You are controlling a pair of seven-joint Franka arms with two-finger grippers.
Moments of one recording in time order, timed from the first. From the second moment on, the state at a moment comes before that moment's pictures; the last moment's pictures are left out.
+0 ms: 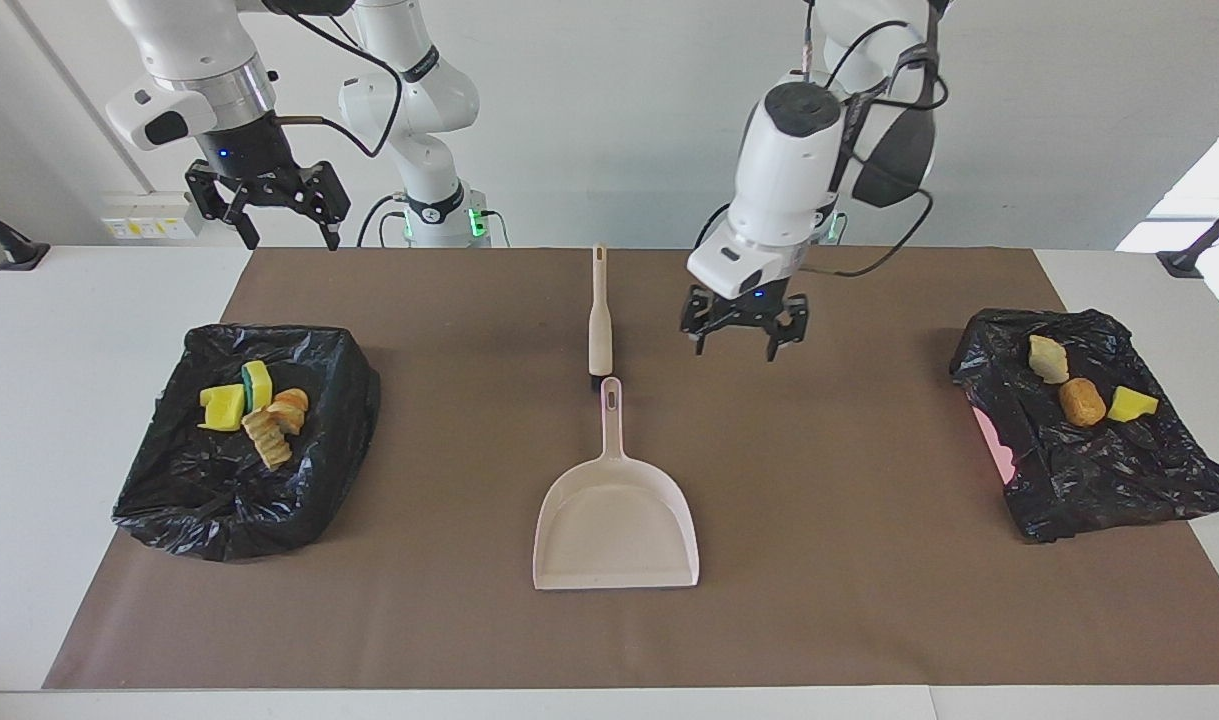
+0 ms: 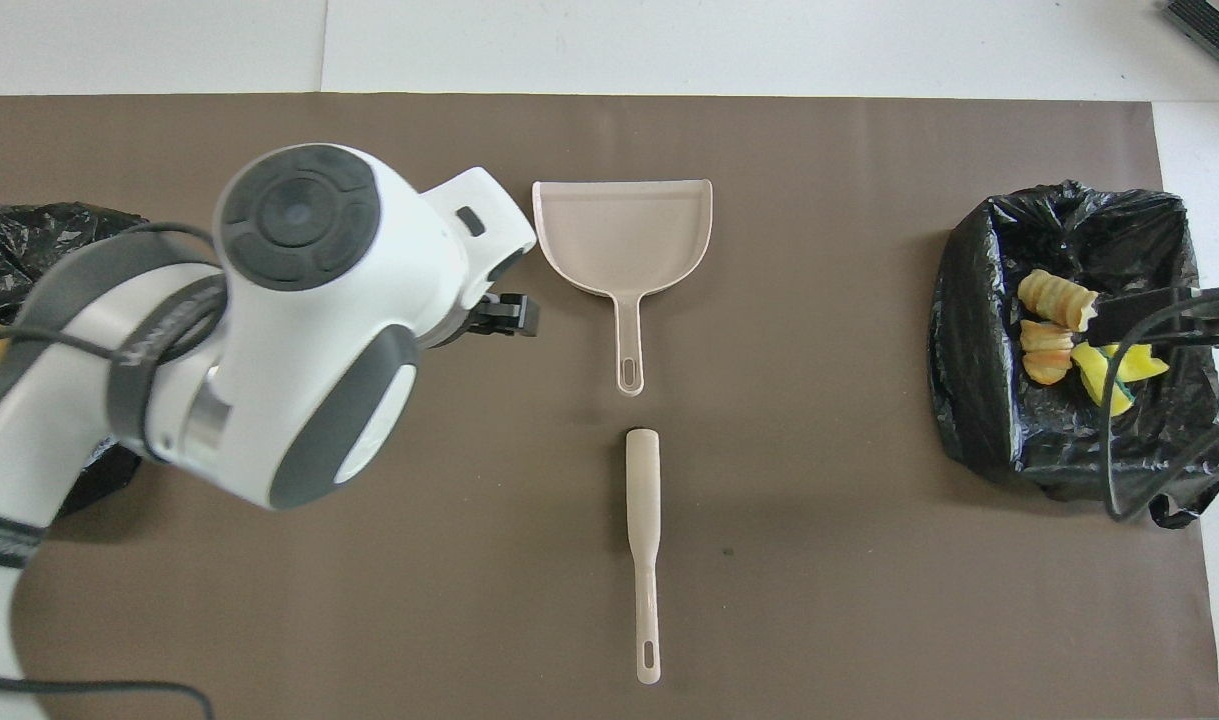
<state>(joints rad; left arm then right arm) -0.48 0.08 0.03 -1.67 0.01 1.82 -0.23 0.10 -0.06 -0.09 -1.56 -0.01 1.56 0.04</state>
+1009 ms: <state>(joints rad) -0.07 -0.08 0.04 -1.48 -0.01 1.40 0.19 0.10 -0.06 -0.09 -1.56 -0.01 1.56 0.04</state>
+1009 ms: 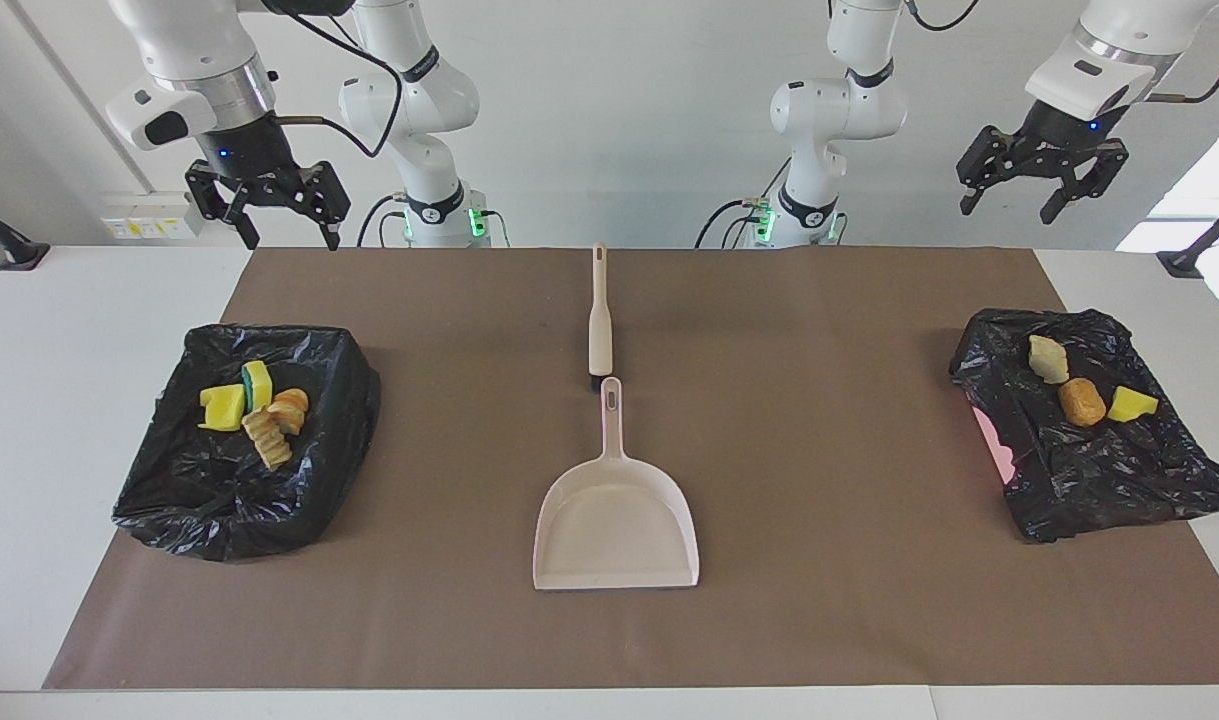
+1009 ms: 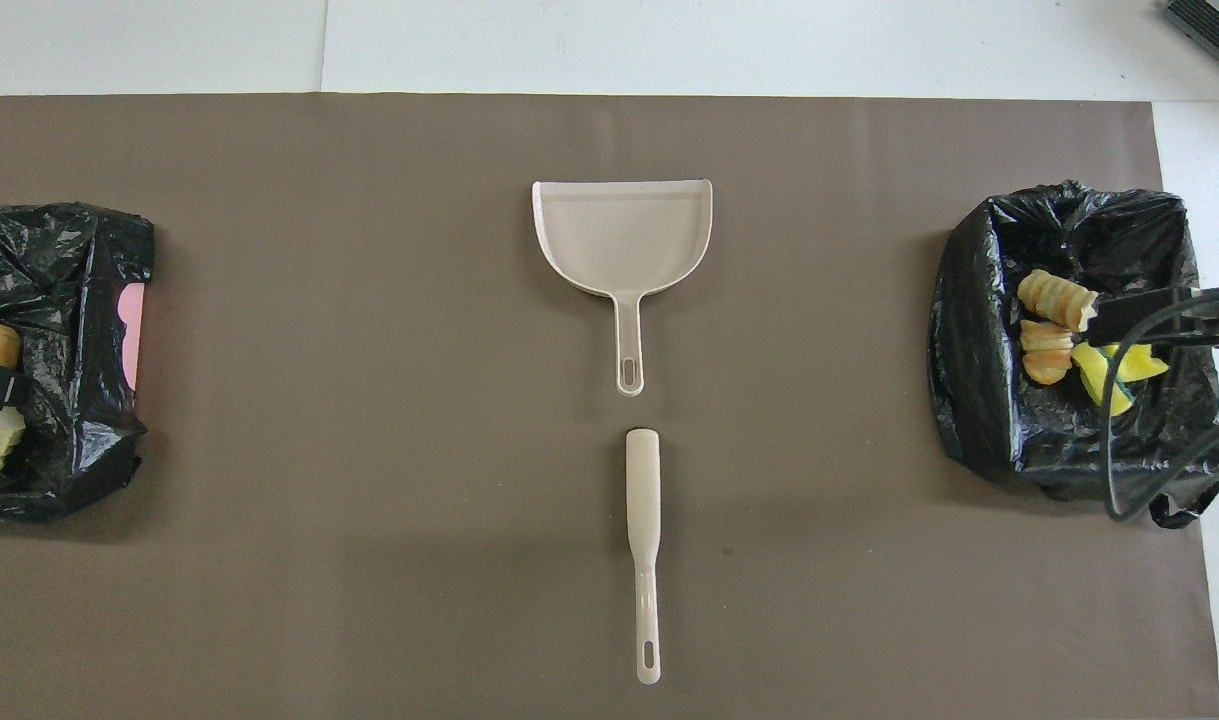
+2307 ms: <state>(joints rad) -0.06 -0.04 0.03 -1.38 -0.02 1.31 0.19 0.10 -0.06 -0.09 -1.56 -0.01 1.56 0.04</state>
